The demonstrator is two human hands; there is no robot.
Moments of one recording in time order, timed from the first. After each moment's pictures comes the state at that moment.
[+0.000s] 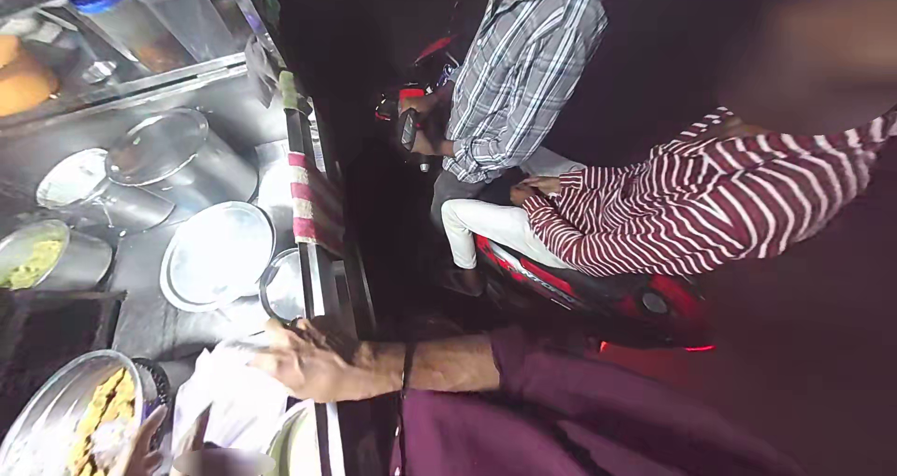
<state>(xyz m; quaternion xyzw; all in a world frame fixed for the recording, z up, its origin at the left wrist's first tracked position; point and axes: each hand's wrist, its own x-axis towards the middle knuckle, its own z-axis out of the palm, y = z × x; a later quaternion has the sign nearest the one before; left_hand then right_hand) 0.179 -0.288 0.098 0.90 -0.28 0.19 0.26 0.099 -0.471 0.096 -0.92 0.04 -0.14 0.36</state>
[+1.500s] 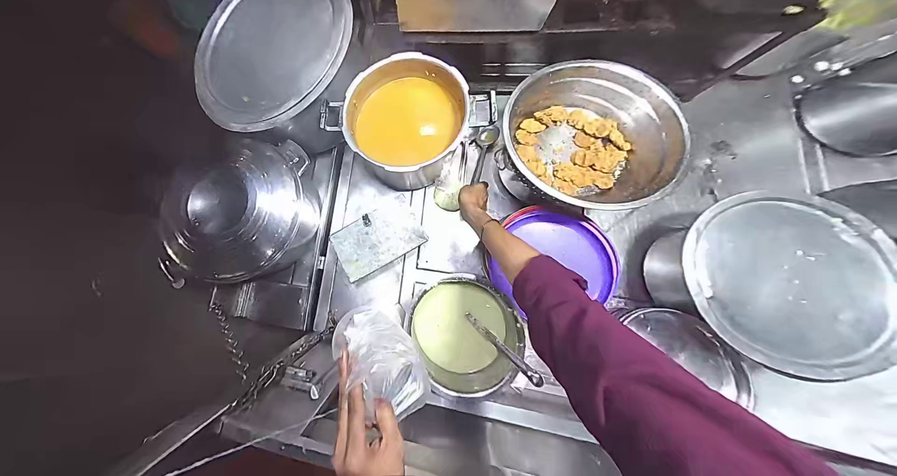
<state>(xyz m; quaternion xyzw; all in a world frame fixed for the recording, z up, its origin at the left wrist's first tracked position) 0.024 -0.133 -0.015 0.79 0.50 0.27 0.23 0.426 -0.026 -0.242 -0.87 0.12 0.32 0.35</state>
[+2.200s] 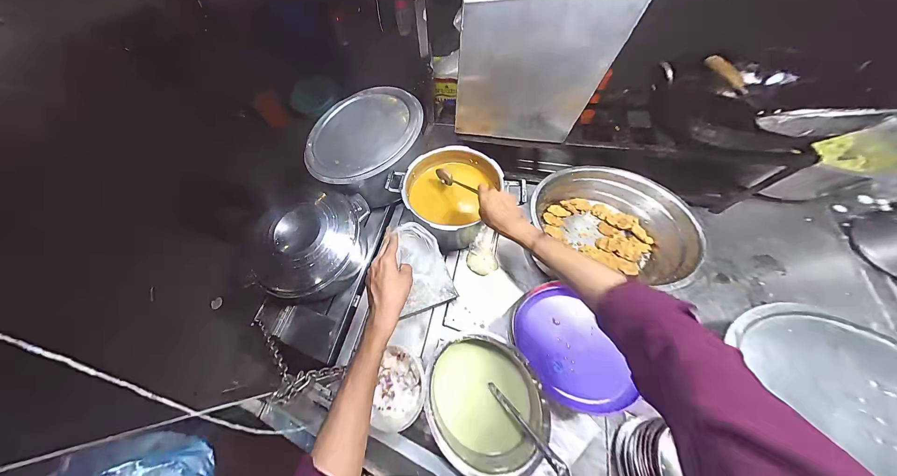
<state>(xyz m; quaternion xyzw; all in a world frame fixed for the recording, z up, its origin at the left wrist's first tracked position) 0.171 0.060 0.021 0.83 0.49 0.10 0.24 0.468 0.014 -0.055 -0.87 -0.48 0.09 0.12</state>
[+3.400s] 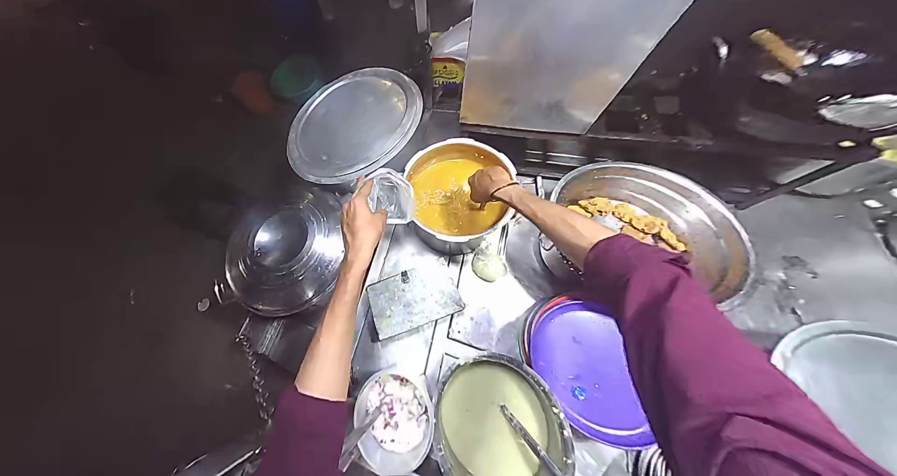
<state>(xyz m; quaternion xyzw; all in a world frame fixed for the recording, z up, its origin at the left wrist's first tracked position) 0.233 0.216 0.012 0.82 0.50 0.14 0.25 0.513 0.131 -0.056 -0.81 -0.51 0.25 -0.15</state>
